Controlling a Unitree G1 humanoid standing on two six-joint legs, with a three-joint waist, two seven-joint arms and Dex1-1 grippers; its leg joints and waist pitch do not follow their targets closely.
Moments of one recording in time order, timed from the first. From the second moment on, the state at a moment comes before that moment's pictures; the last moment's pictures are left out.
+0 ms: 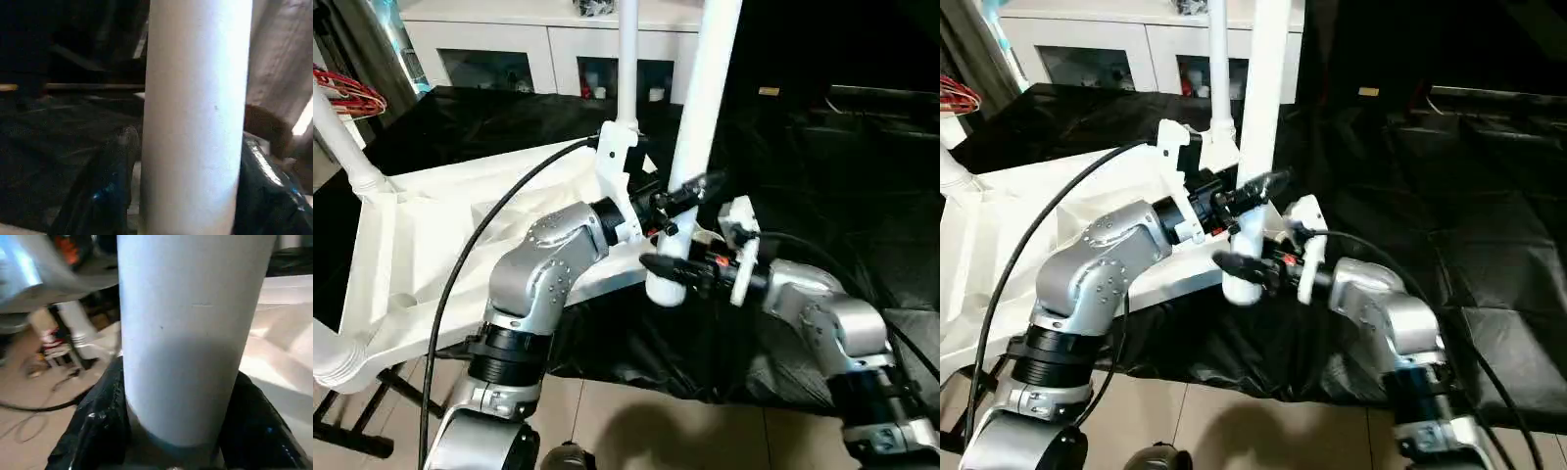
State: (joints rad) left arm -0.62 0.03 -0.05 0.04 -0.51 0.60 -0.72; right arm -0.39 -0.32 0.09 0.12 0.49 0.52 1.07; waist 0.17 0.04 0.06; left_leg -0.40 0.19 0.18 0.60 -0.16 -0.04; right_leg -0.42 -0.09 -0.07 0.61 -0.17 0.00
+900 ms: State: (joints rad) left arm -0.69 0.14 0.00 0.16 -0.77 0.80 -1.07; right arm -0.39 -0.45 0.17 0.05 0.56 0.60 1.32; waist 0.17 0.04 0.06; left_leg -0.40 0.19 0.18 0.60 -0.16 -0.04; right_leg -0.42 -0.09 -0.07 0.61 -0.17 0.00
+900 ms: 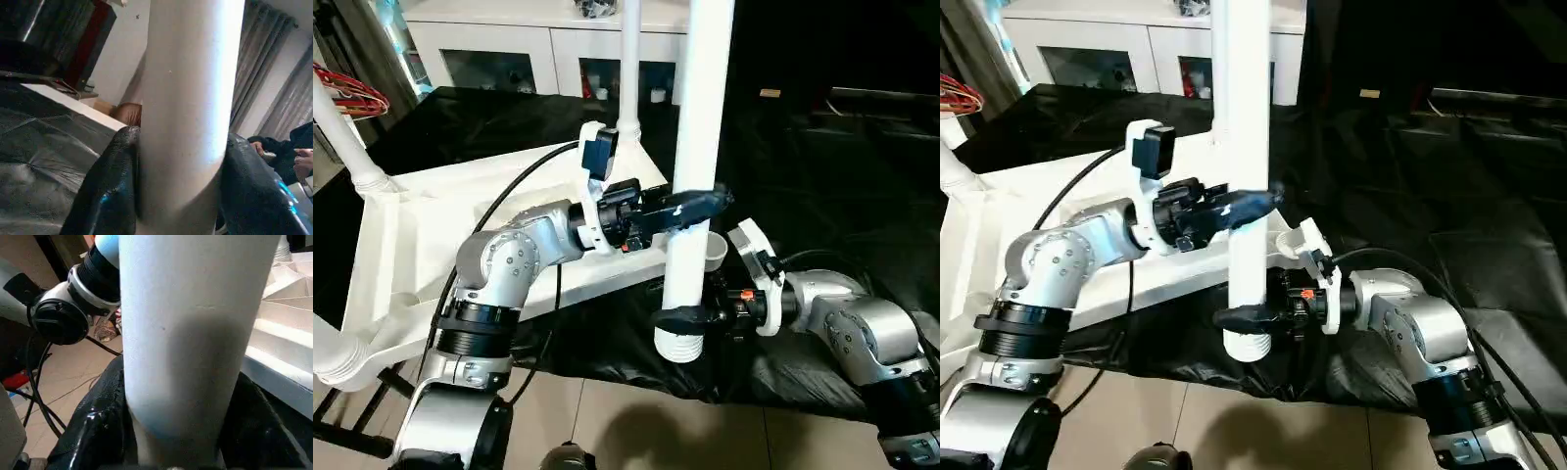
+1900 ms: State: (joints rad) left arm -0.66 0.10 0.00 0.12 -0.53 0.54 -0.73; right arm -0.38 -0.32 0.08 0.06 0.49 0.52 0.97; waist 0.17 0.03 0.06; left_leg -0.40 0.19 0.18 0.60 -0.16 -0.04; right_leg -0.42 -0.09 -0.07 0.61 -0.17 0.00
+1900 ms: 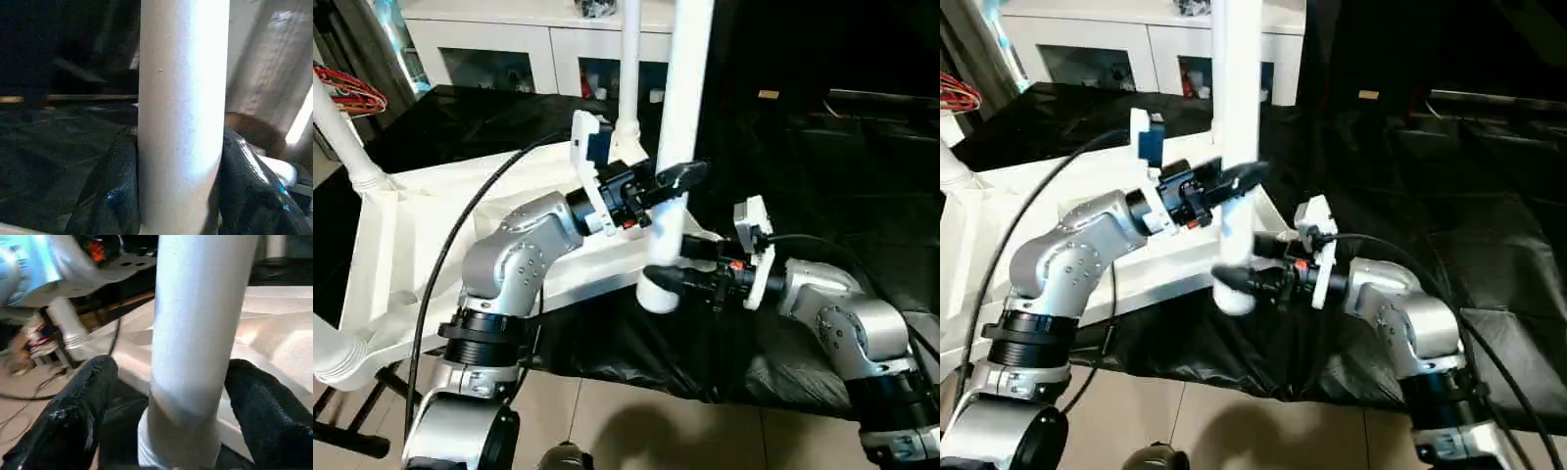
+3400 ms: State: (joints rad) left arm -0.65 0.06 -0.04 0.09 -0.44 0.49 -0.59; right arm -0.44 -0.37 0.09 0.08 0.44 0.63 0.91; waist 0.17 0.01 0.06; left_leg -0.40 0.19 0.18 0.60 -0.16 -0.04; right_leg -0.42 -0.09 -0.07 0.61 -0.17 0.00
